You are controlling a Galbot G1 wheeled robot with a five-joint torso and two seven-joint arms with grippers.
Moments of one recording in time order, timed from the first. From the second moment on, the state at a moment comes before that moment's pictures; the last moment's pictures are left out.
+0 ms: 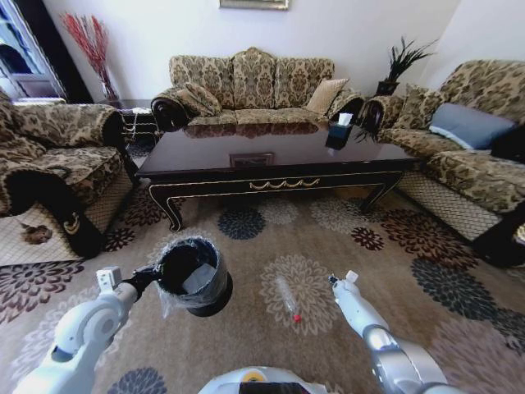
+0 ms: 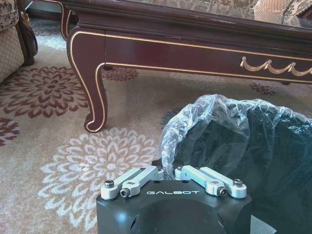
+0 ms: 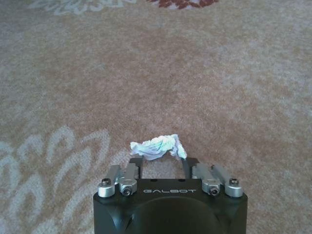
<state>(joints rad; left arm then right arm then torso) 1.50 -1.03 -0.82 -2.17 -0.82 0.67 -0.10 -0.60 1.25 0.40 0.46 0.77 -0.15 0.26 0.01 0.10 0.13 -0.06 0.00</state>
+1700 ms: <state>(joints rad) 1.51 -1.02 -0.82 -2.19 -0.81 0.68 -0.10 -0.51 1.28 0.48 0.40 0.86 -0.16 0.35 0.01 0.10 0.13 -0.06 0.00</state>
